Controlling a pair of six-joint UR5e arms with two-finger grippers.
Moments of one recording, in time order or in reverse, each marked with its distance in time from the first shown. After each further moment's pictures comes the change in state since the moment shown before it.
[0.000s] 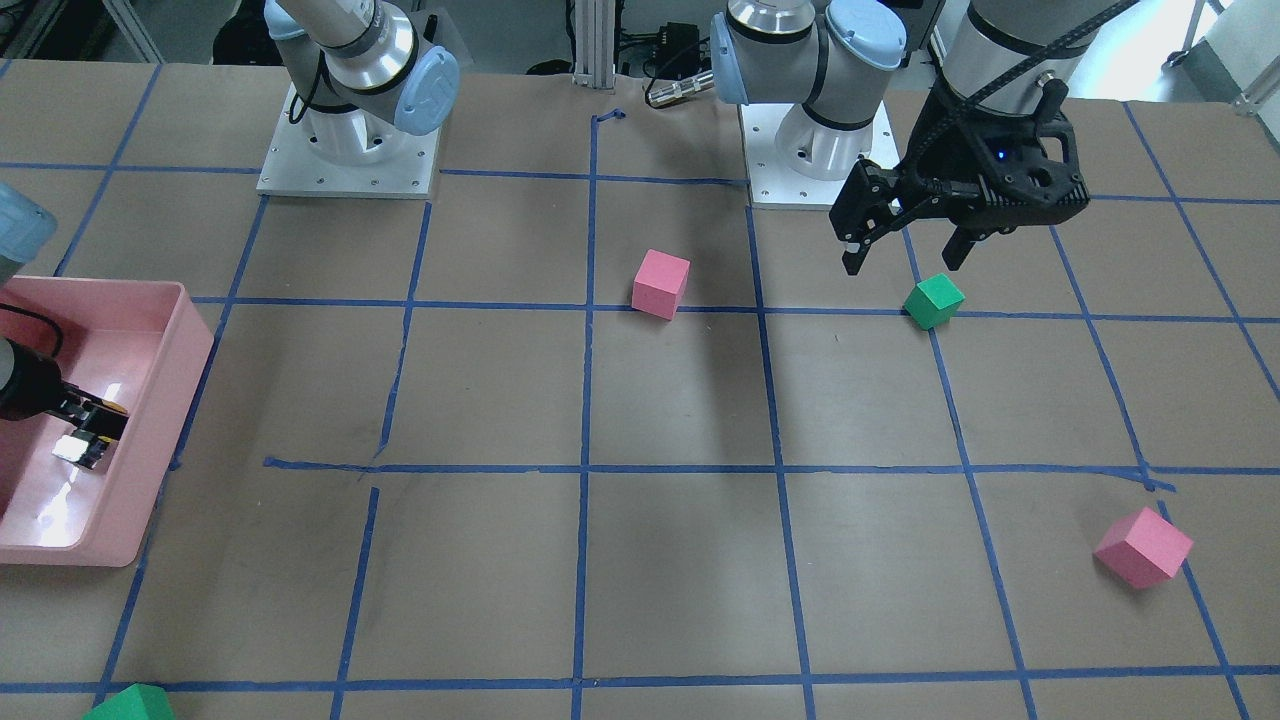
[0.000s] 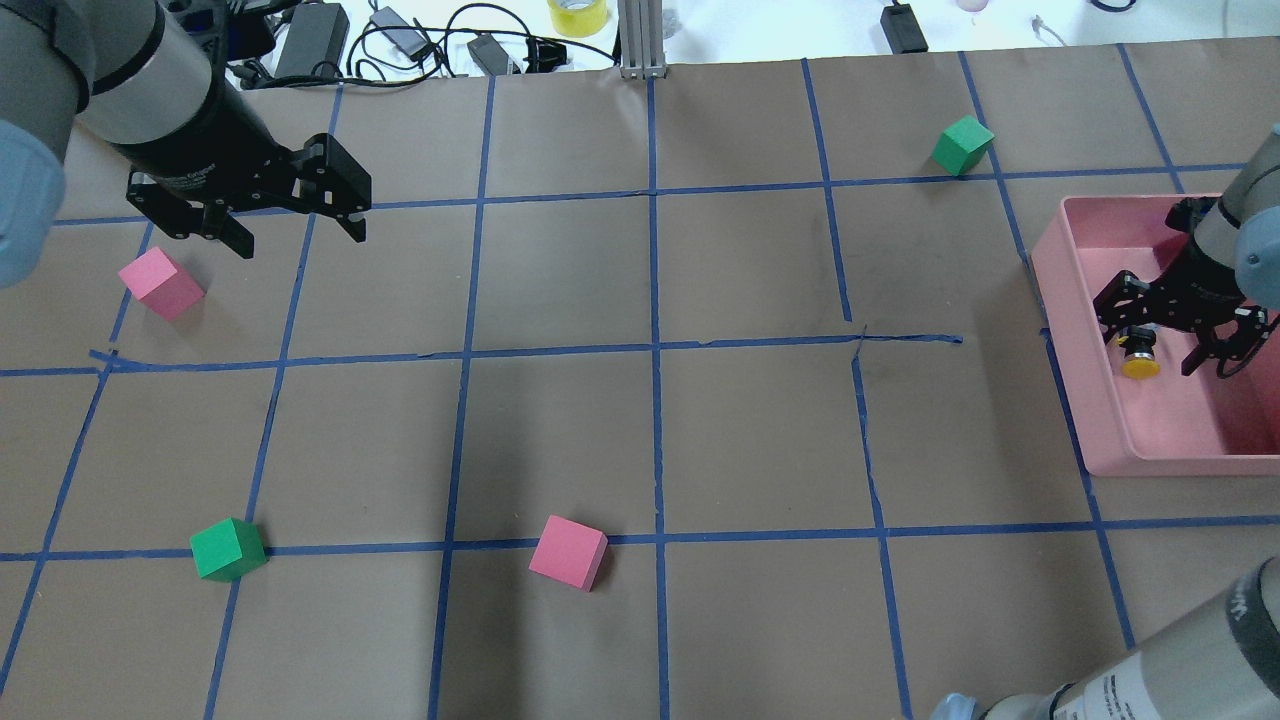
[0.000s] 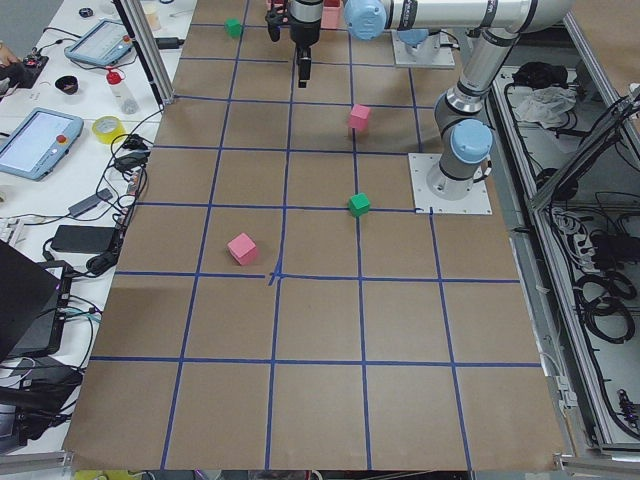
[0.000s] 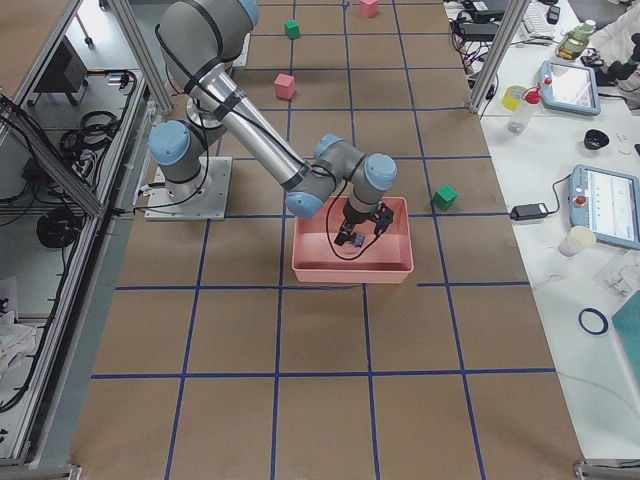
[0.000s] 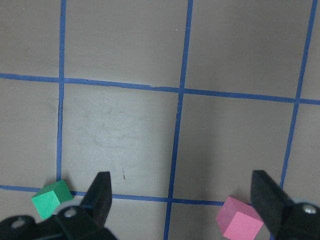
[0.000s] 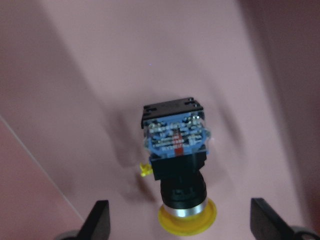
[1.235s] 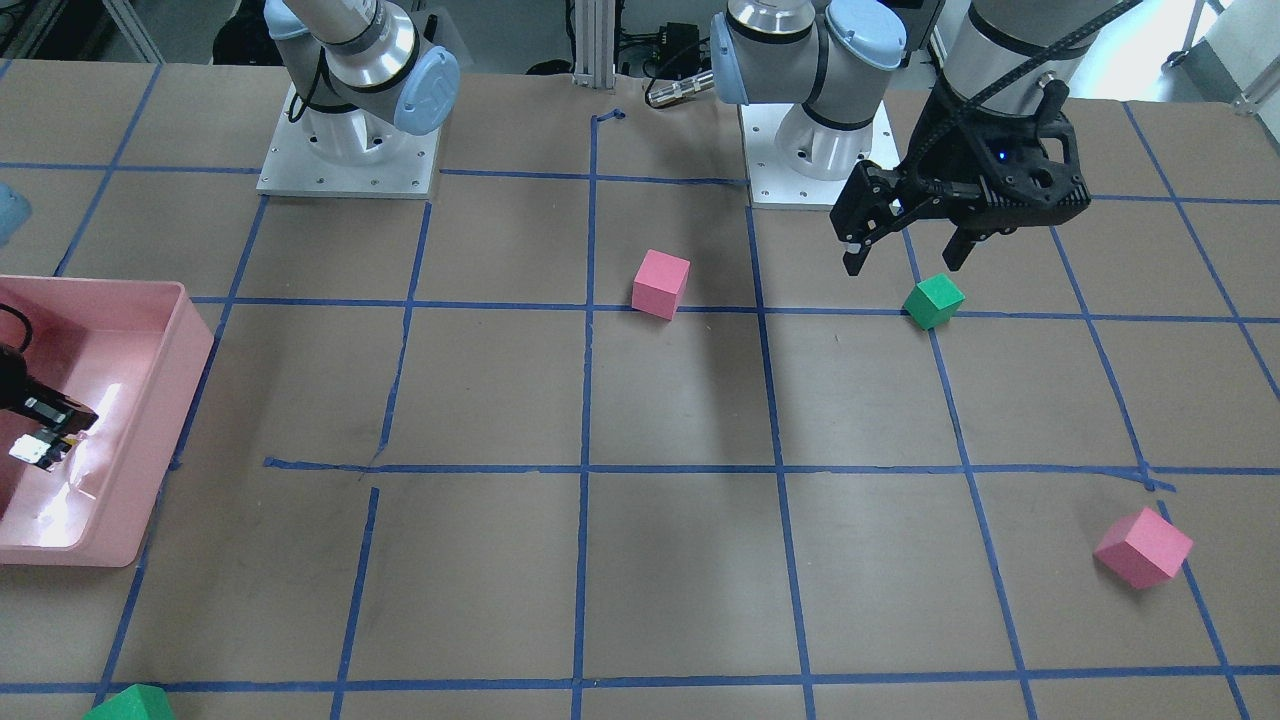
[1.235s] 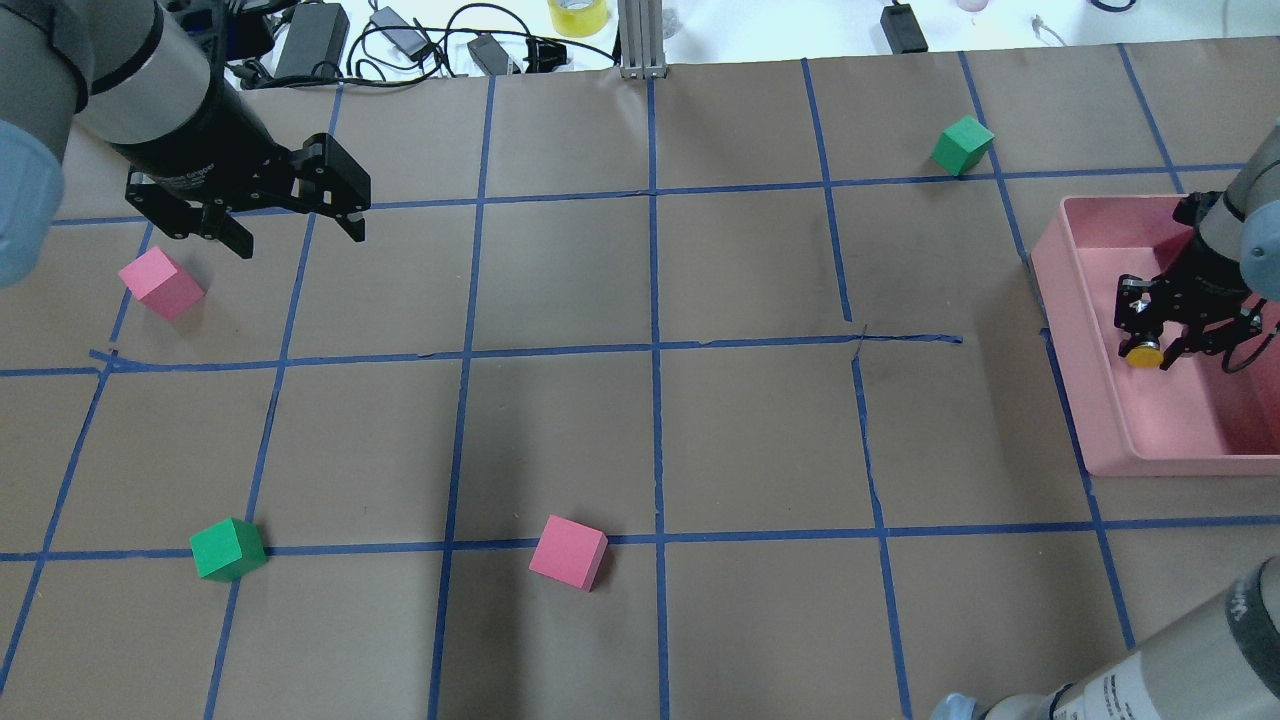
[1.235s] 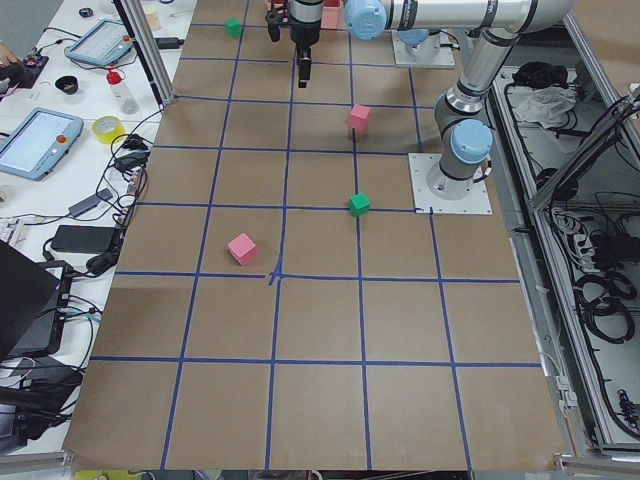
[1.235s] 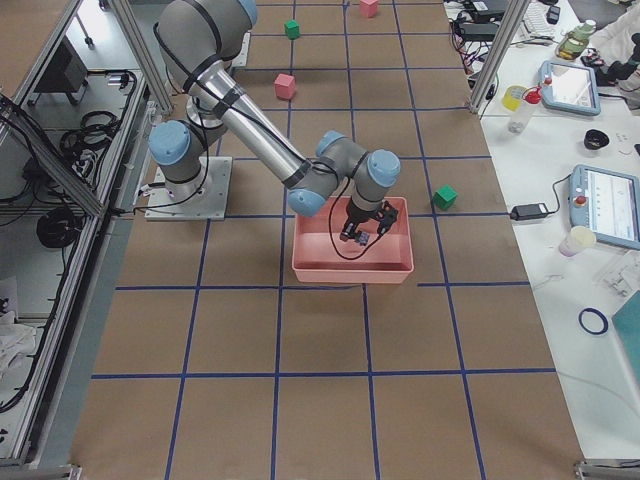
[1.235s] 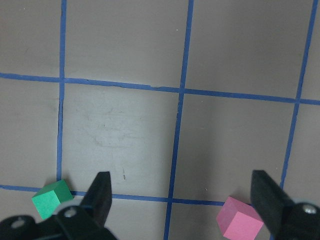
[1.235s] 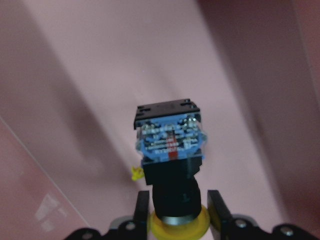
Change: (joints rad) left arm 0.001 0.000 -0.001 0.000 0.000 0.000; right arm 0.000 -0.044 -0.057 0.038 -0.007 0.027
